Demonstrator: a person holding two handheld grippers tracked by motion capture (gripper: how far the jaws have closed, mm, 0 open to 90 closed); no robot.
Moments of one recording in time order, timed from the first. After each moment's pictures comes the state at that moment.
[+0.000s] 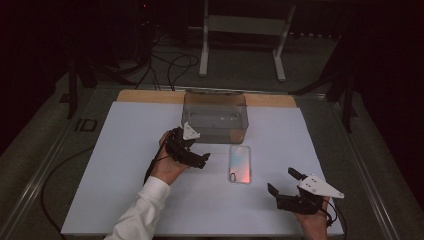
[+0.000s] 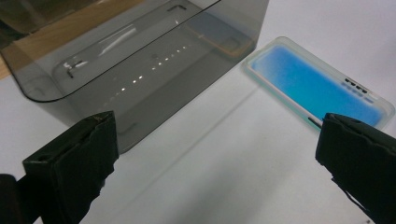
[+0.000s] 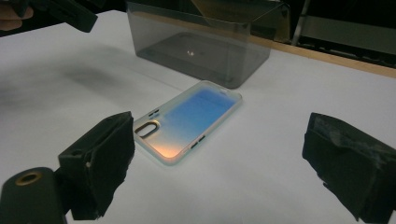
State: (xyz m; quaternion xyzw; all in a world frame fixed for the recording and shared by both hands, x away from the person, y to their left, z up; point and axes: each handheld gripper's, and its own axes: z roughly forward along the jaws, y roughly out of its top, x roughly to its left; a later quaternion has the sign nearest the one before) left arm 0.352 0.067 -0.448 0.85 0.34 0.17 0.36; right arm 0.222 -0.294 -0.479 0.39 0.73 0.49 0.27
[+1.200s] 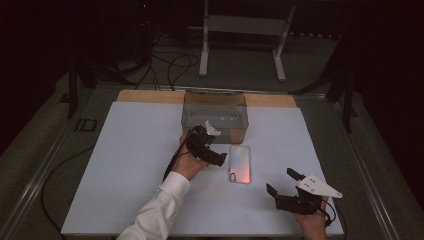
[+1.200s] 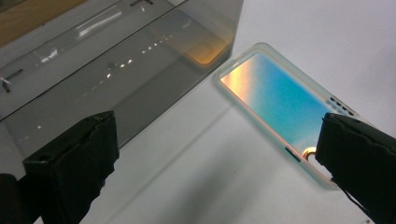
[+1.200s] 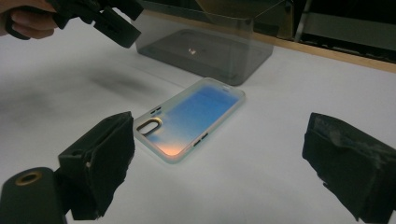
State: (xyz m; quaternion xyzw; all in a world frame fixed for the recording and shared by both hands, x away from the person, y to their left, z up) left arm 0.369 0.013 -0.456 0.86 0.35 0.14 0.34; right arm 0.223 -0.293 -0.482 0.39 0.74 0.49 0.26
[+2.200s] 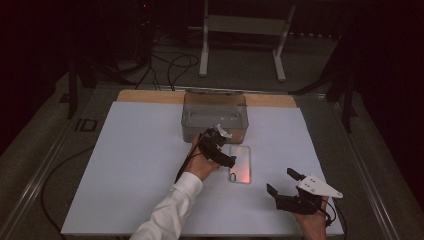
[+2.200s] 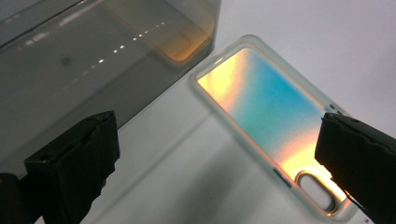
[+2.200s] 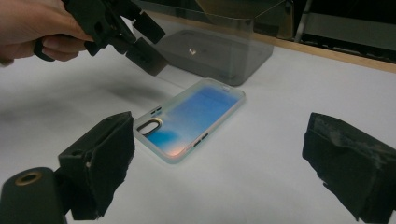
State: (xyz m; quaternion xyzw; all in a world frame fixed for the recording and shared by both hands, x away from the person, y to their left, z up) left arm 0.378 -0.021 -0.477 0.87 0.36 0.11 0.32; right arm 0.223 -0.293 -0.482 0.39 0.74 0.49 0.26
